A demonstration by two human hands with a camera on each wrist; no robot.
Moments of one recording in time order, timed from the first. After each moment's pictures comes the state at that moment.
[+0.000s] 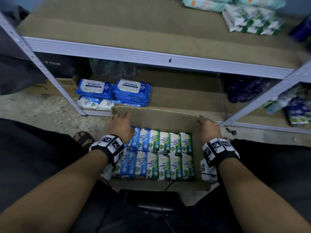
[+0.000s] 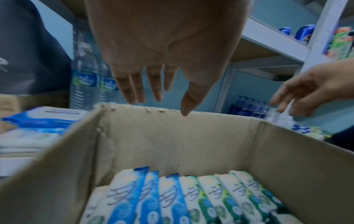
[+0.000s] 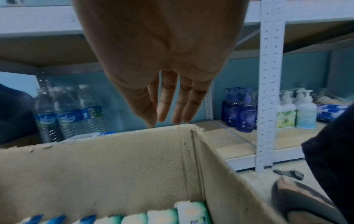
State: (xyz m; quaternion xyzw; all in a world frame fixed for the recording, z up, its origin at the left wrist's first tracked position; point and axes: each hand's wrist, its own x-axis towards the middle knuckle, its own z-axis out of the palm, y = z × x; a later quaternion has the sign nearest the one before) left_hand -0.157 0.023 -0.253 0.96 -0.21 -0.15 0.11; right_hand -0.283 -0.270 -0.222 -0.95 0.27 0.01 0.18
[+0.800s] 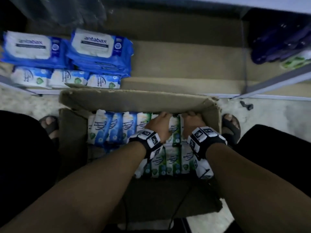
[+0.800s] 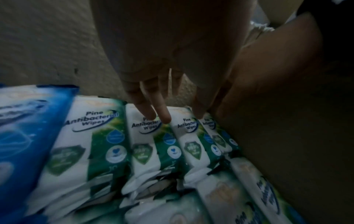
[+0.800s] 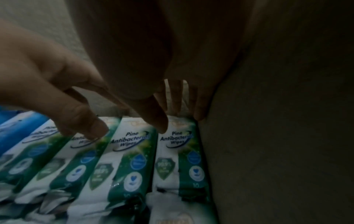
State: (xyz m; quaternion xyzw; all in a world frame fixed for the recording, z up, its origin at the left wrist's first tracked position) left_hand -0.171 -0.155 -0.409 0.84 -0.31 -0.40 0.21; right_hand -0.222 -0.300 -0.399 -0.88 0.23 0.40 0.09
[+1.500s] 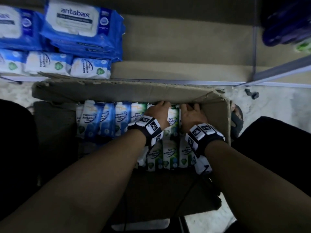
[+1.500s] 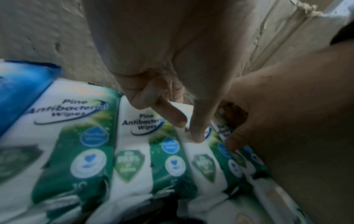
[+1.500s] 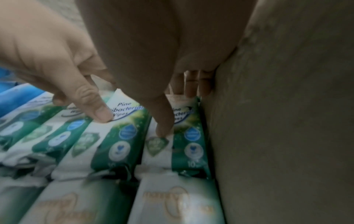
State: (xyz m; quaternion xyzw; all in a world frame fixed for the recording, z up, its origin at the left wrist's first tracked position) left_hand -0.157 -0.176 -0.441 0.83 -0.32 -0.43 0.16; right_hand -0.233 -0.301 -0.414 -0.90 0.20 0.39 0.05
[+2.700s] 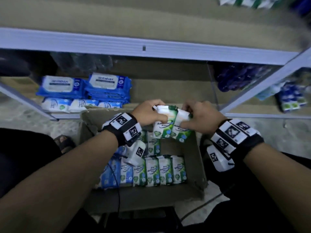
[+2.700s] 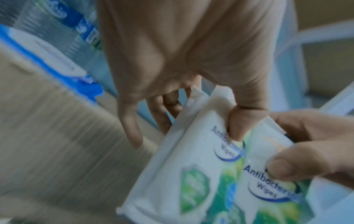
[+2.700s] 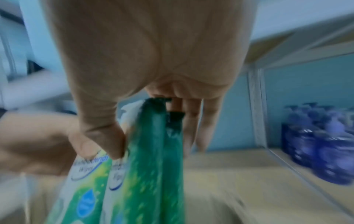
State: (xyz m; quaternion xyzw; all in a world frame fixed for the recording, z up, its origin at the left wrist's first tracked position) left_hand -0.134 -0.131 -0.226 0.78 -0.21 -0.39 0.45; right_hand -0.240 -0.301 -0.163 -0.95 0.16 0.18 0.17
